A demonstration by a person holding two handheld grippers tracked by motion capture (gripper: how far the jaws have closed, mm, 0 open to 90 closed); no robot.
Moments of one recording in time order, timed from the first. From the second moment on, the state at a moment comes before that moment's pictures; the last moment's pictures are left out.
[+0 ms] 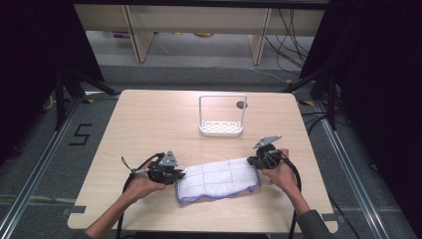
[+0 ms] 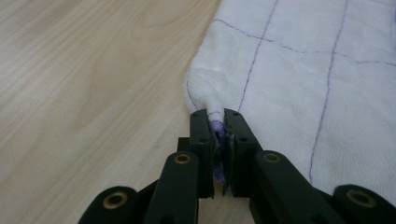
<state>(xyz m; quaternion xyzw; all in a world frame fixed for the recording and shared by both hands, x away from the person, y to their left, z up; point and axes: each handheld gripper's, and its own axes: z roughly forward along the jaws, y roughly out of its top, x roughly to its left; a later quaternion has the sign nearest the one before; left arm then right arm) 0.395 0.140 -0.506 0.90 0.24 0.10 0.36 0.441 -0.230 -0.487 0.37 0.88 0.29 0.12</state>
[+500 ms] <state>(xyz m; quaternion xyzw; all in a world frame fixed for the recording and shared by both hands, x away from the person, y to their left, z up) 0.338 0.132 -0.508 0.89 0.24 0.08 0.39 0.508 -0.174 -0.479 0.32 0.90 0.28 0.11</state>
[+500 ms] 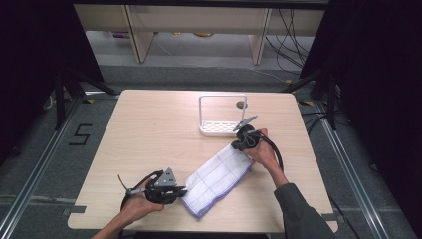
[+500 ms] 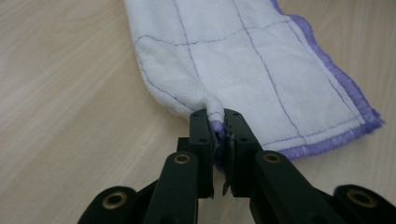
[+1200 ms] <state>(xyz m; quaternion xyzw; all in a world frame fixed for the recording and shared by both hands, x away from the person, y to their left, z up) 0.301 0.064 -0.508 0.89 0.19 0.05 0.42 0.531 -0.108 -0.480 0.29 0.92 0.27 0.09</state>
